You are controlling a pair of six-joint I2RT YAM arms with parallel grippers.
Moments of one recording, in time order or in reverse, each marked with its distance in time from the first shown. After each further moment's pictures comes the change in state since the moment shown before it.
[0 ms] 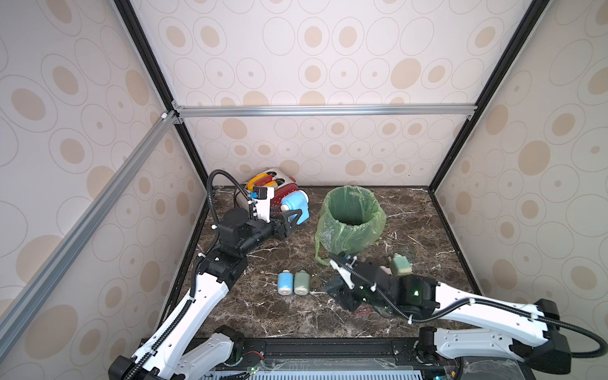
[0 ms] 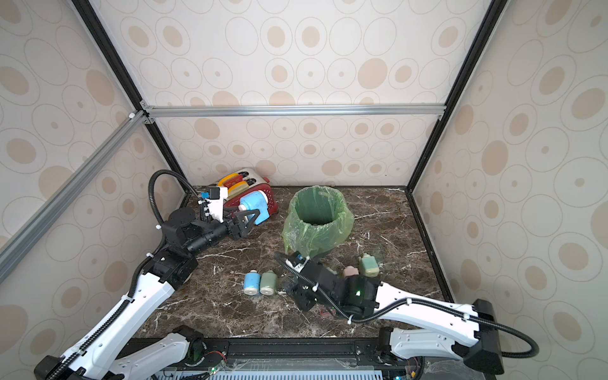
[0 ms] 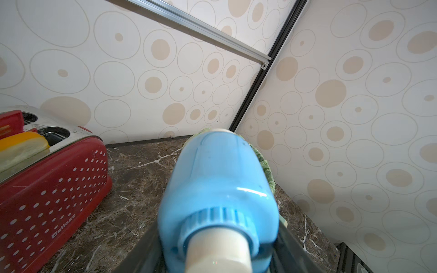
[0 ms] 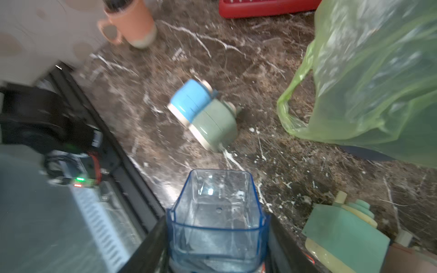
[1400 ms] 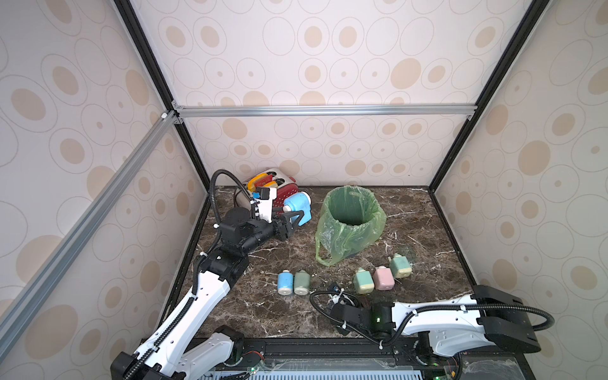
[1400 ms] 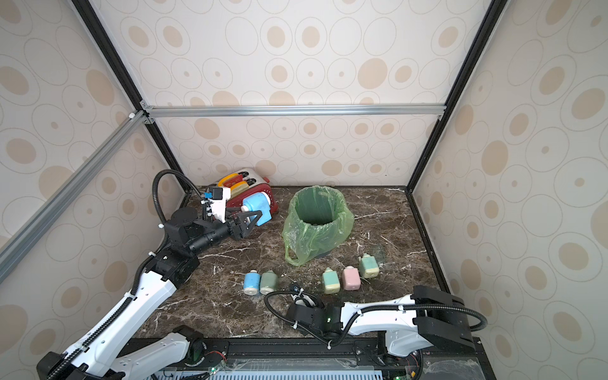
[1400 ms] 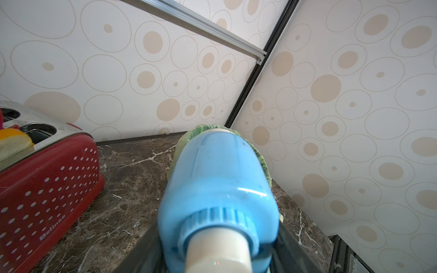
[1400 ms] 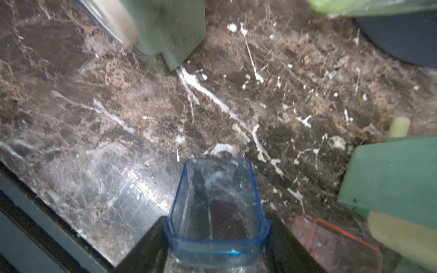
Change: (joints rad) left arm 0.000 0.017 -0.004 0.010 0.035 0.000; right arm 0.137 0.241 -0.254 0.222 0.145 0.220
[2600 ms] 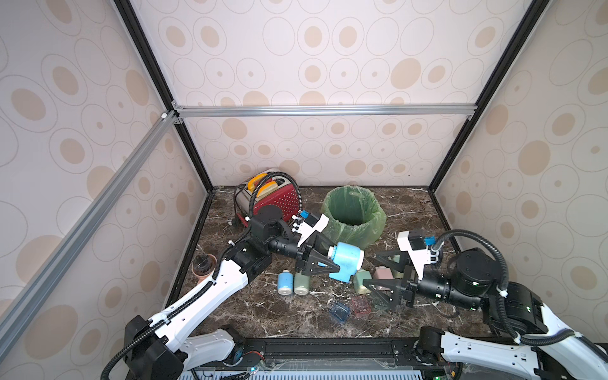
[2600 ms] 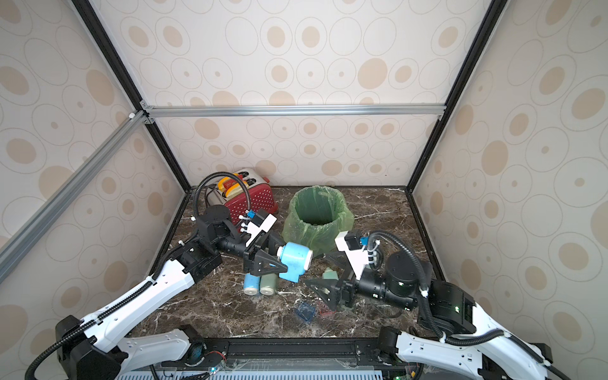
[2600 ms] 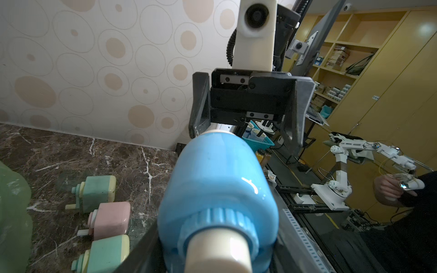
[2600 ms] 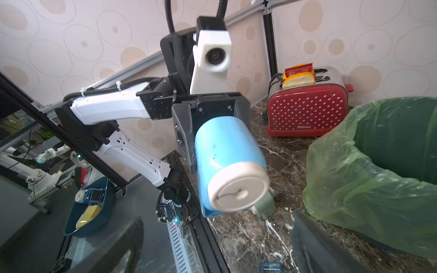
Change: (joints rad) left arm -0.274 0.163 0.106 0.034 0.834 0.132; right arm -0.264 -0.615 0.560 -0.314 -0.448 -0.287
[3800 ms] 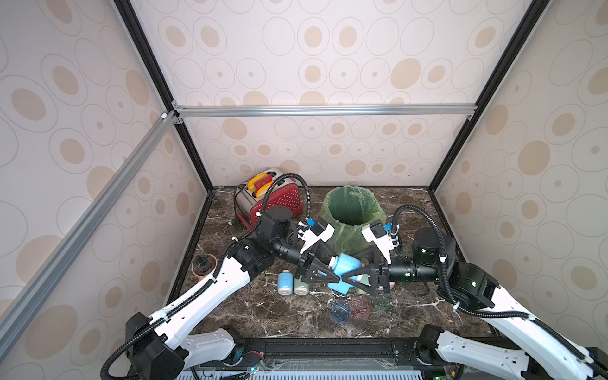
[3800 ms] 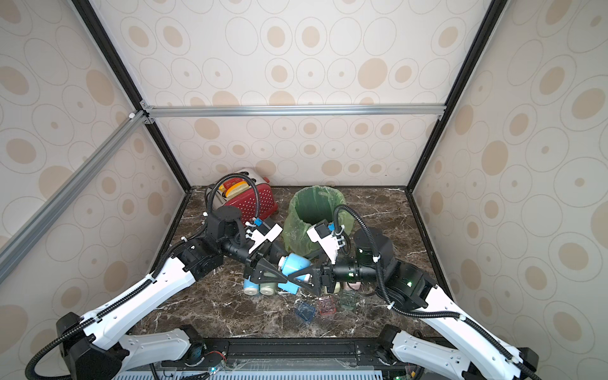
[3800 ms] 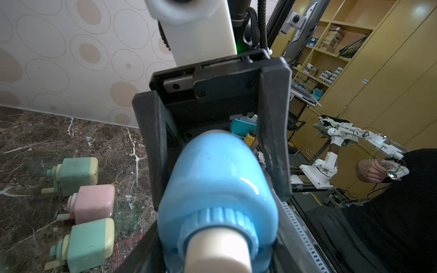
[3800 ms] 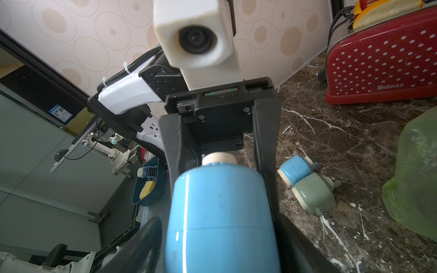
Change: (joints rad) left arm -0.032 0.016 0.058 -0.275 0.009 0.199; right arm -0.267 0.152 -0.076 0.175 -0.544 0.100
